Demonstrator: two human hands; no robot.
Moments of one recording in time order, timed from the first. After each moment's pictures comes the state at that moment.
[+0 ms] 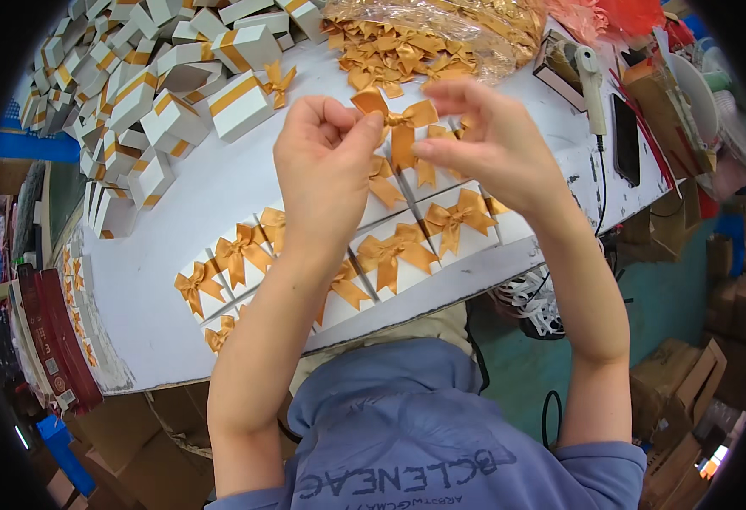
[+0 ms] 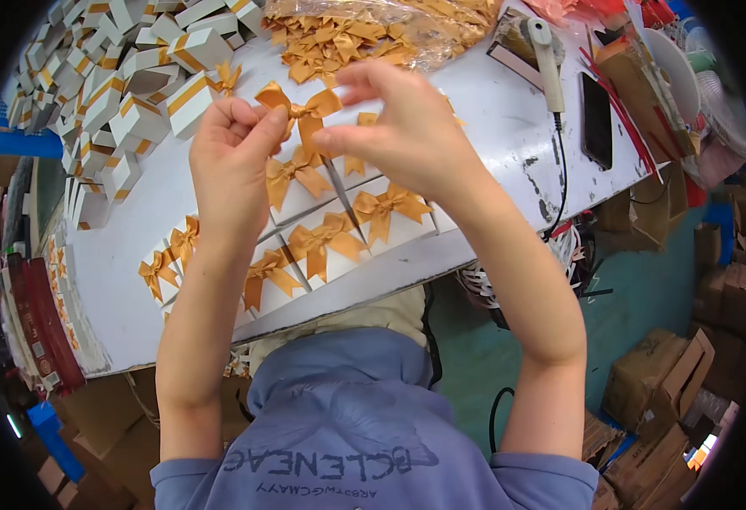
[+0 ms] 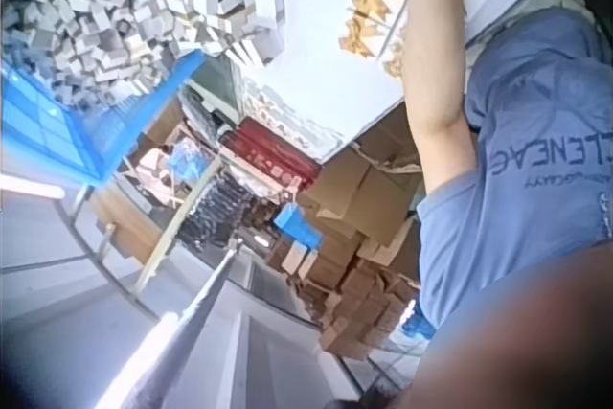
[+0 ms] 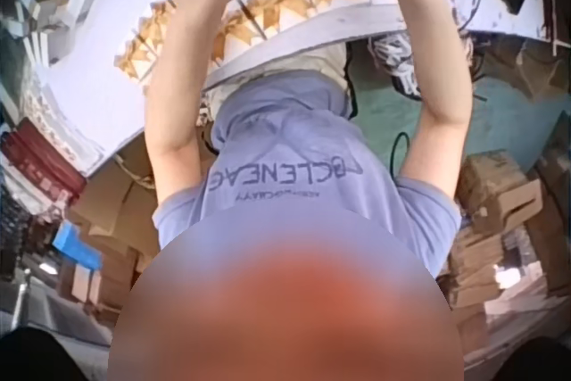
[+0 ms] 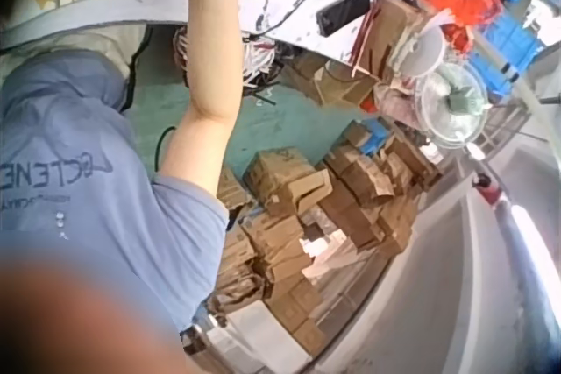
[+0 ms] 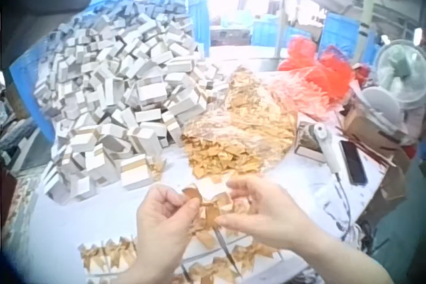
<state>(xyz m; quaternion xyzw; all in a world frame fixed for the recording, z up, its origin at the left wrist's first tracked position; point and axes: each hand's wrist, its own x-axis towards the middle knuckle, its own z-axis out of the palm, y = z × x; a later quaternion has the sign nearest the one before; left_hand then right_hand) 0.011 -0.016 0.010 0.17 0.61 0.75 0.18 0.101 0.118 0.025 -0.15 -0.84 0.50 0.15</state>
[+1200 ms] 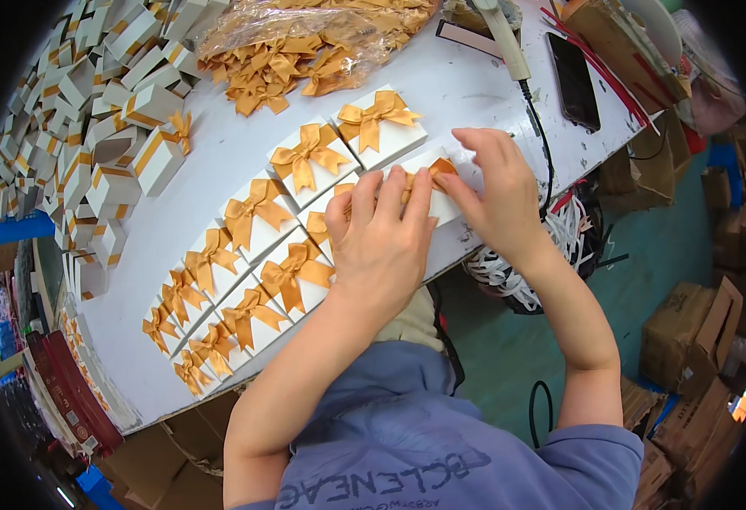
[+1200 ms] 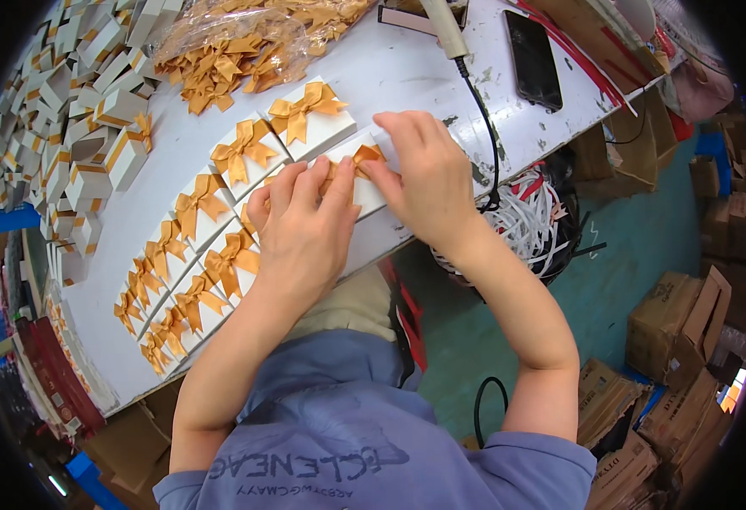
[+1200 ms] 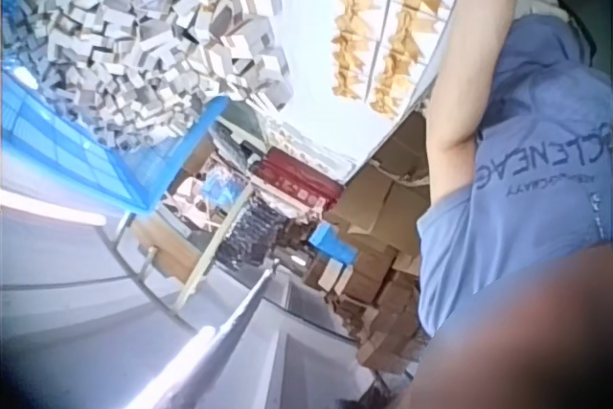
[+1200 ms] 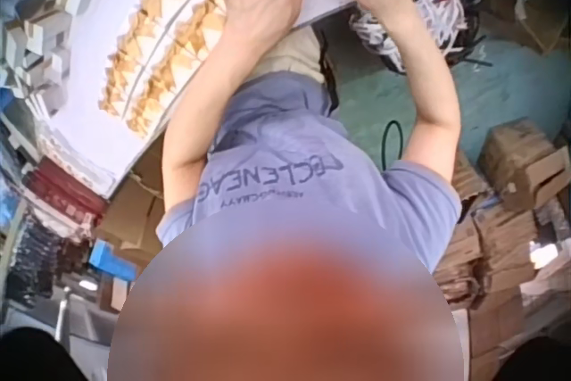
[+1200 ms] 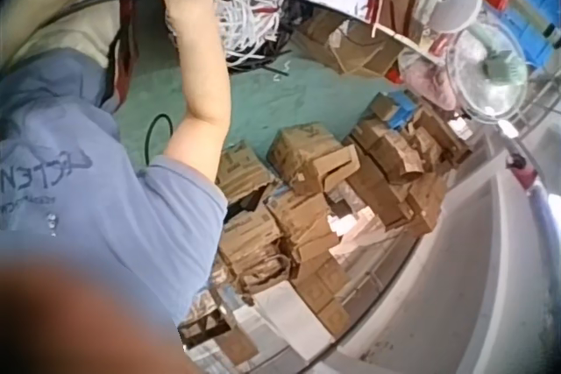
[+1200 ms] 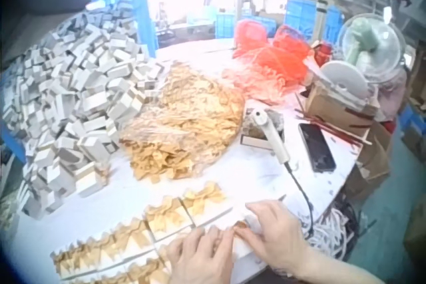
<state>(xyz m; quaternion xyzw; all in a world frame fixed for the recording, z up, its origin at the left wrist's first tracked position) 0.122 0.025 -0.032 0.58 0.78 0.20 -0.08 0.216 0.162 -0.037 -0.21 -0.91 0.21 0.30</state>
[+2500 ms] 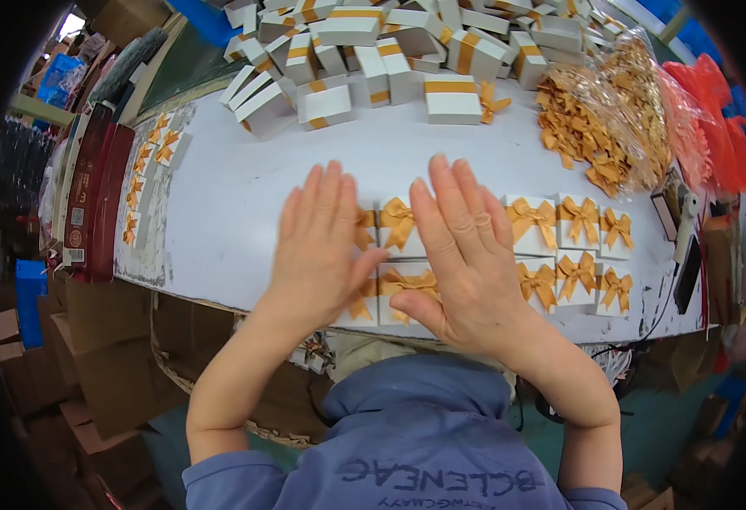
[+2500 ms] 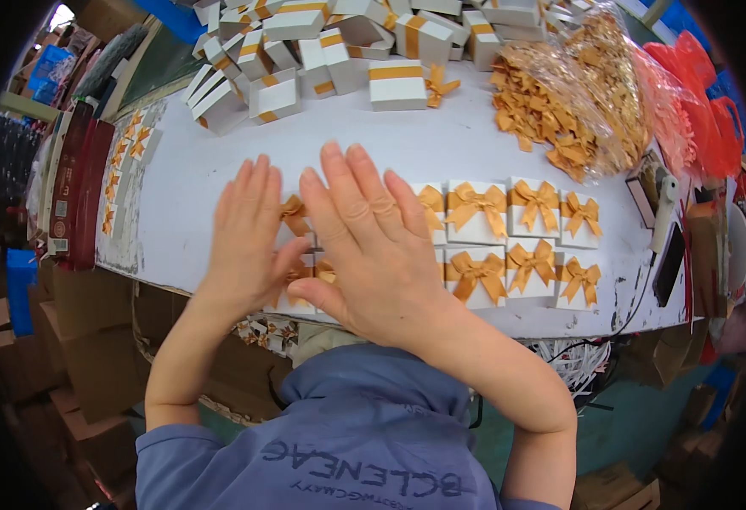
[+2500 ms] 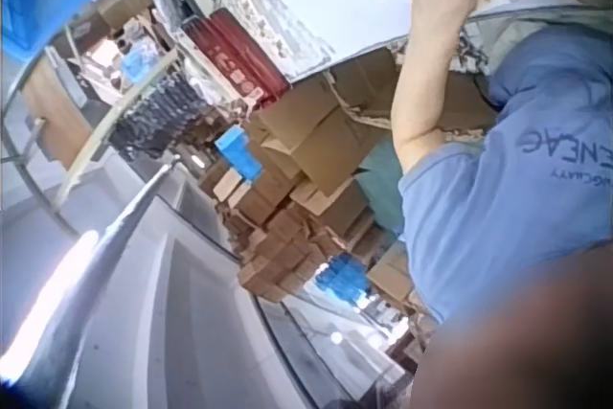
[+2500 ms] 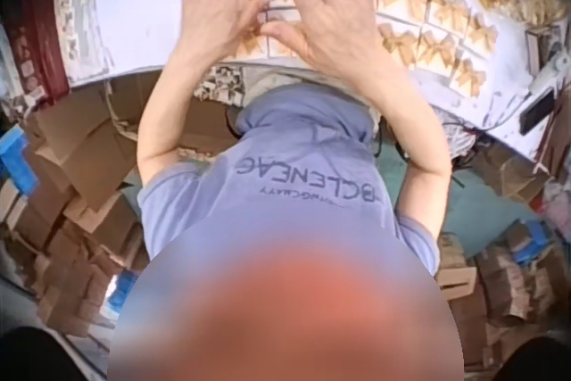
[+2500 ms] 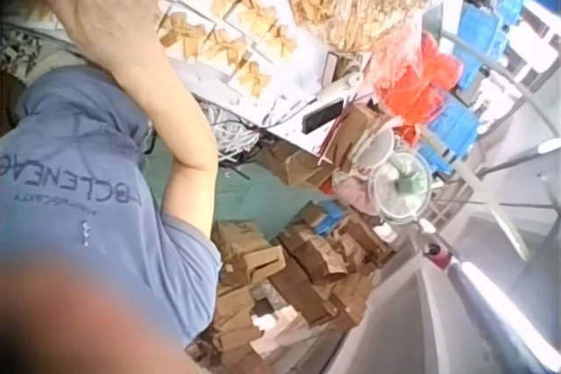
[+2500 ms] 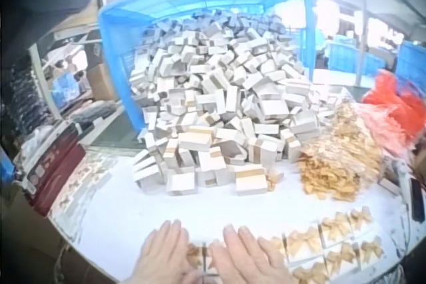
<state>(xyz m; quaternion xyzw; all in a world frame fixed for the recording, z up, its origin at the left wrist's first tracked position) 0.003 -0.233 0.017 0.37 0.92 0.11 -0.06 0.068 -0.050 0.032 0.18 -0.93 0.25 0.19</state>
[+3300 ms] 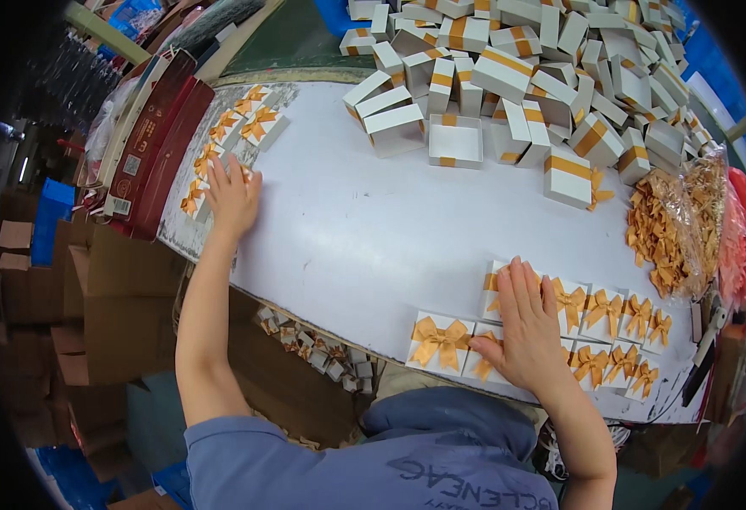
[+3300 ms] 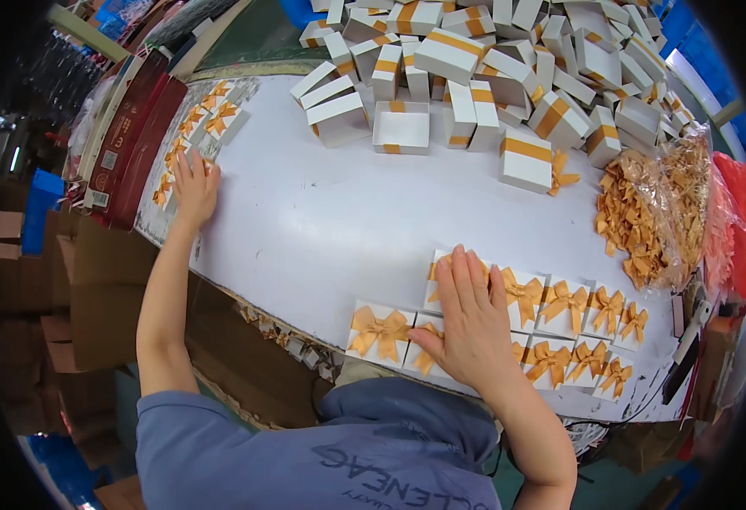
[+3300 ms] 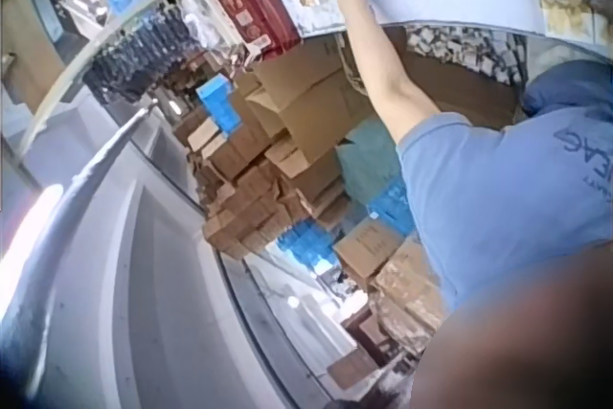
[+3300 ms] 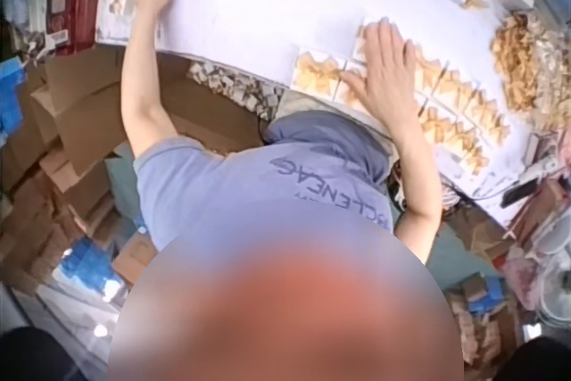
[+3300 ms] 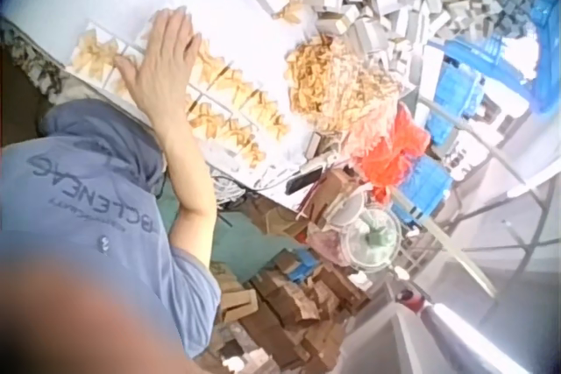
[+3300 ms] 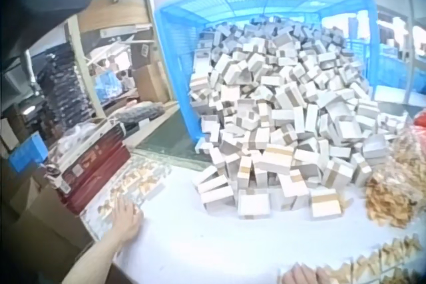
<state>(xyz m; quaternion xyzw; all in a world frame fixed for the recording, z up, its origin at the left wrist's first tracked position) -0.154 -0.499 -0.066 -0.06 0.99 -0.01 -0.12 0.052 -0.068 -0.011 0.16 -0.98 0.13 -0.03</state>
